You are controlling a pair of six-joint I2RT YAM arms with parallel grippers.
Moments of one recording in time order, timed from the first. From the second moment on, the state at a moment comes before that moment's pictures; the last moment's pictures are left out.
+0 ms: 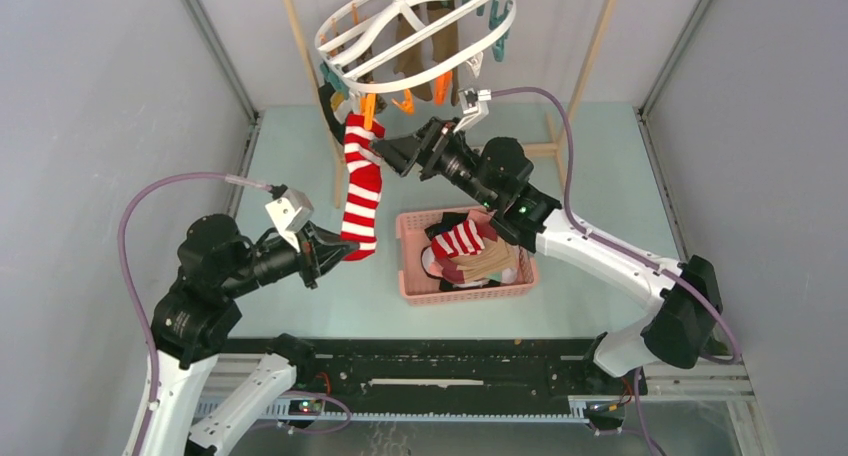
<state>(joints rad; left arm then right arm) -0.39 0.61 1.14 -0.77 0.59 0.01 0.88 1.47 1.32 0.36 -0.02 0.76</state>
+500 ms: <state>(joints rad) -0.39 0.58 1.14 -0.77 0.67 -0.11 0.84 1.55 1.15 0.90 -0.24 1.22</state>
